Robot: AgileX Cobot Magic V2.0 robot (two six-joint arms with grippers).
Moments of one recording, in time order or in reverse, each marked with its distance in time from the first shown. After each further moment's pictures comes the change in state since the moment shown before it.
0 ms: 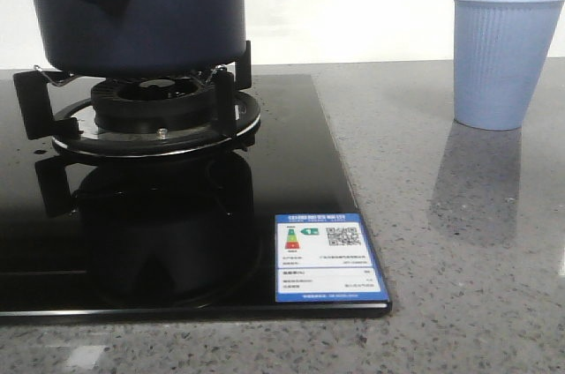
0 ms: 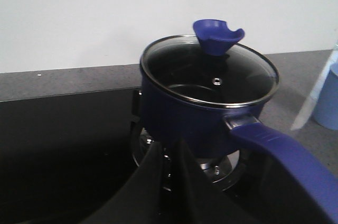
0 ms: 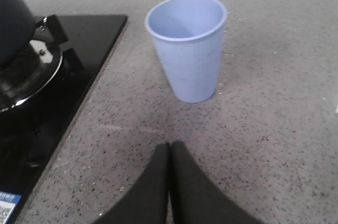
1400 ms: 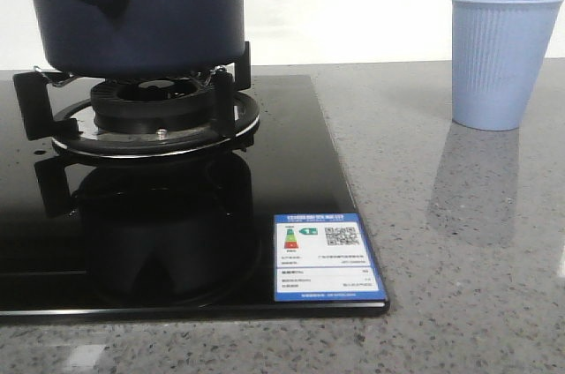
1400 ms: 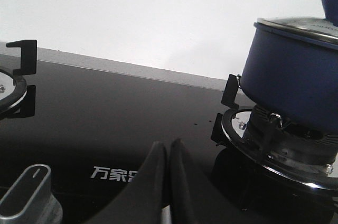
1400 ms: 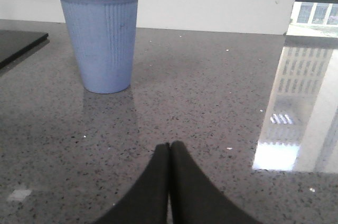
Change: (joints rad) left arm 0.145 -0.504 0.686 0.364 -0.463 -0.446; right arm -0.137 -0.505 0.572 -0.317 -0.387 0.134
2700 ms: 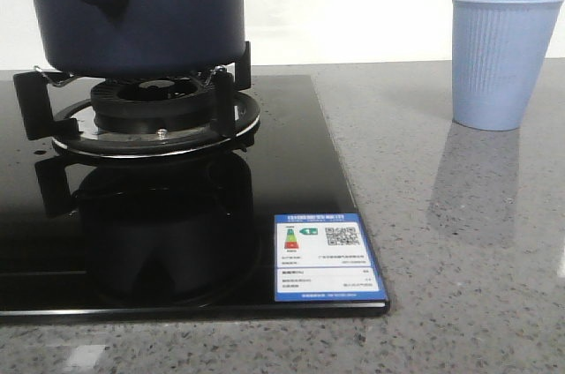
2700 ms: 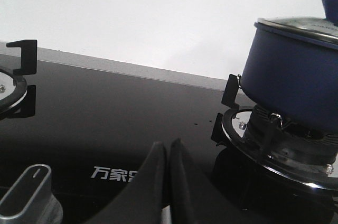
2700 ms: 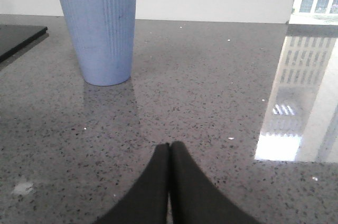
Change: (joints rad) left arm 0.000 0.000 0.000 0.000 0.000 0.000; right arm 0.000 0.000 0.000 0.017 0.025 0.000
